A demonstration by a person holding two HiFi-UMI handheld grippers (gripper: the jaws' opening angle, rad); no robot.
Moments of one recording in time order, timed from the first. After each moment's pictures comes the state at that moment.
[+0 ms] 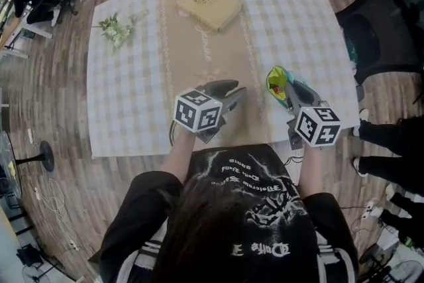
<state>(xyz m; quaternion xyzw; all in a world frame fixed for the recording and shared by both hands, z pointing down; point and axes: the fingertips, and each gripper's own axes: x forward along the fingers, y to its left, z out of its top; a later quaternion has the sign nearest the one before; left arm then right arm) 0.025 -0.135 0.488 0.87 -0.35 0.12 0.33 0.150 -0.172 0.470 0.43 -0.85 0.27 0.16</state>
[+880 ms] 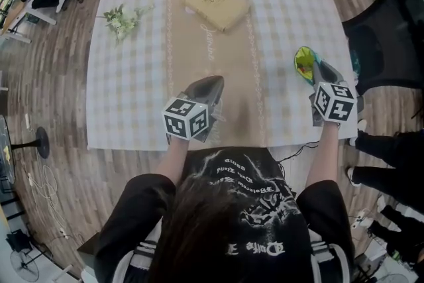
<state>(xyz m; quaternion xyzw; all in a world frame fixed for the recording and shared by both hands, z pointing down) -0.032 -0.138 0.461 0.81 -0.51 0.05 0.28 0.223 -0.265 0.443 0.50 -0.82 0.15 0.24</state>
